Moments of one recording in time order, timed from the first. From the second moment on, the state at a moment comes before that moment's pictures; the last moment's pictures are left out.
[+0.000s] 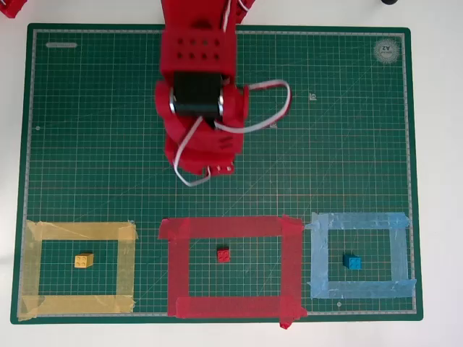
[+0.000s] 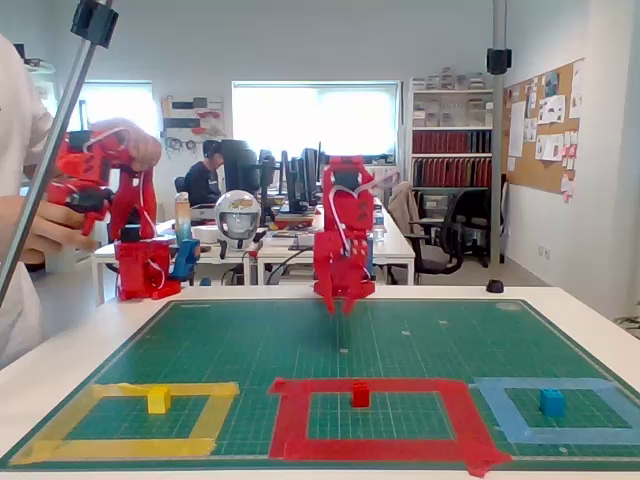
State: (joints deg) arm 1.3 79.0 79.5 77.5 -93.3
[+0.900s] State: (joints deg) arm -0.2 173.4 177.9 50.5 -87.7
